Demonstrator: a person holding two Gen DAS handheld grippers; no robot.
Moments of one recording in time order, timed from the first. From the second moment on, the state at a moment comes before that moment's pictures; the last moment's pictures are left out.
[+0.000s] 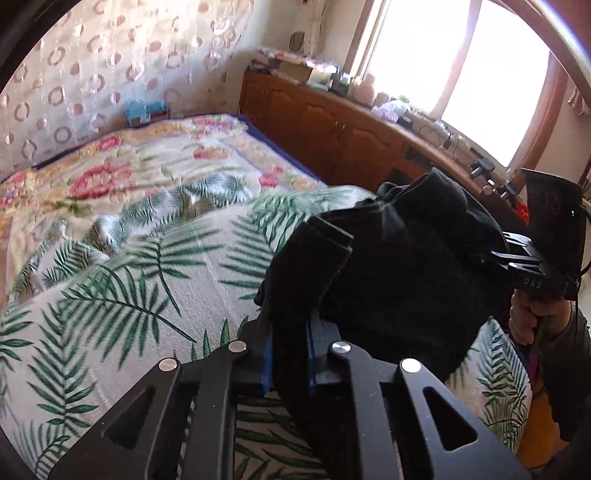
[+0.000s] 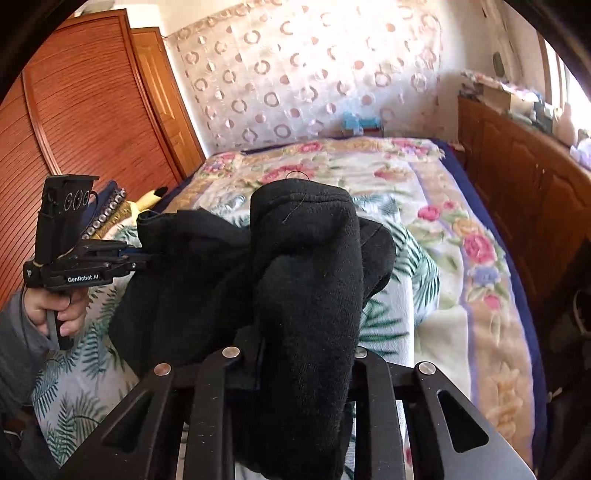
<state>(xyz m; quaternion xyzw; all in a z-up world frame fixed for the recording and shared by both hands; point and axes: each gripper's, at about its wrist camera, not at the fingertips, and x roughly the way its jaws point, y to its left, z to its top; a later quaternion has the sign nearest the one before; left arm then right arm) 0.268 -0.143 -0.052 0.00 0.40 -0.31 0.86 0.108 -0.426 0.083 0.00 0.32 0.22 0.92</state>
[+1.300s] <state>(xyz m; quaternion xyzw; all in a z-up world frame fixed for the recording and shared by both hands) 0.094 0.192 0.039 -0.11 0.22 0.03 0.97 0.215 -0.021 0.176 -0.23 0.17 0.51 0.81</state>
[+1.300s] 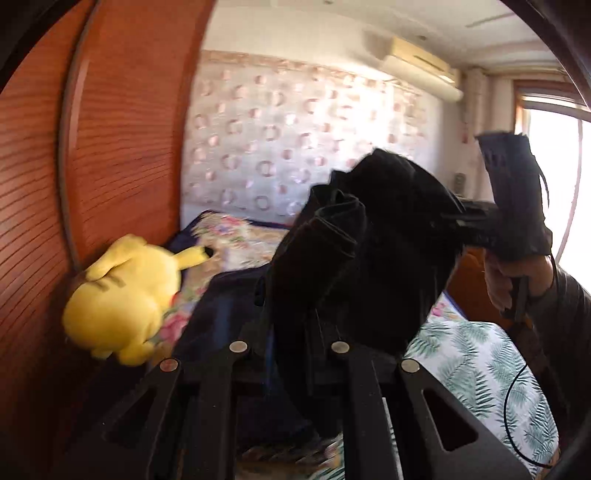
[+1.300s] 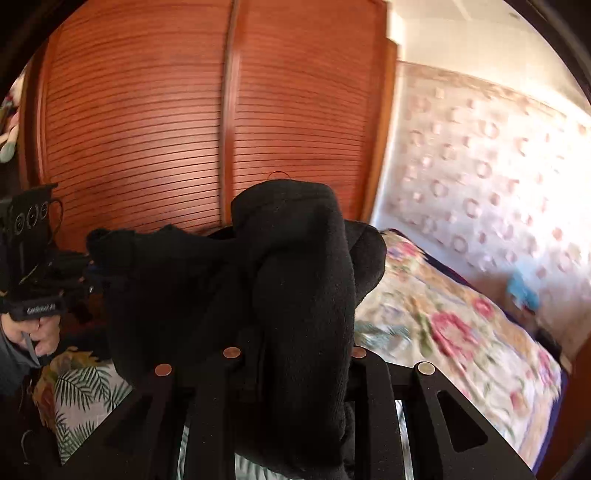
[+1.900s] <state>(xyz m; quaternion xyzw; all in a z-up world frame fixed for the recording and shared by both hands) 0.096 0.227 -0.033 -0.14 0.30 0.11 0.94 0.310 0.107 0.134 -0.22 0.15 0.39 0.88</state>
